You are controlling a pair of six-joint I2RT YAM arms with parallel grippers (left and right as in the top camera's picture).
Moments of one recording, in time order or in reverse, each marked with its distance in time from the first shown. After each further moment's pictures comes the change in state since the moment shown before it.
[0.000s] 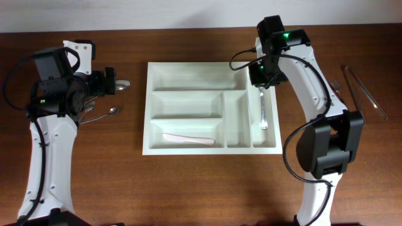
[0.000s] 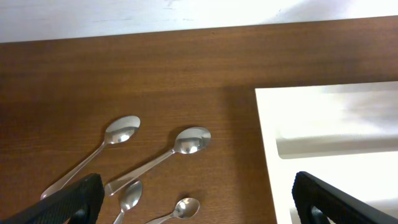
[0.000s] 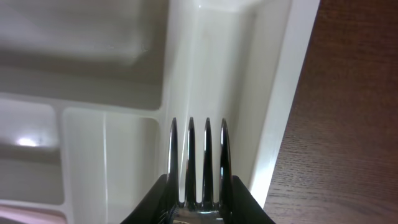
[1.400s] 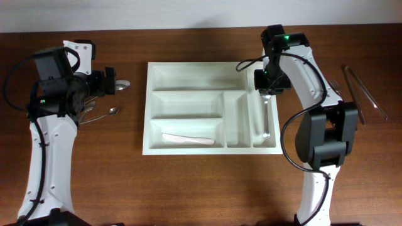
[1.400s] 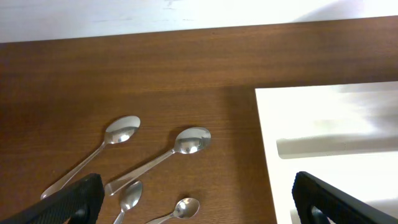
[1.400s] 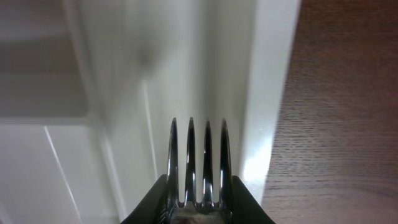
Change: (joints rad) left arm 0.000 0.000 0.000 0.000 0.000 0.000; right arm -0.038 0.086 -0.013 -0.037 0.006 0.079
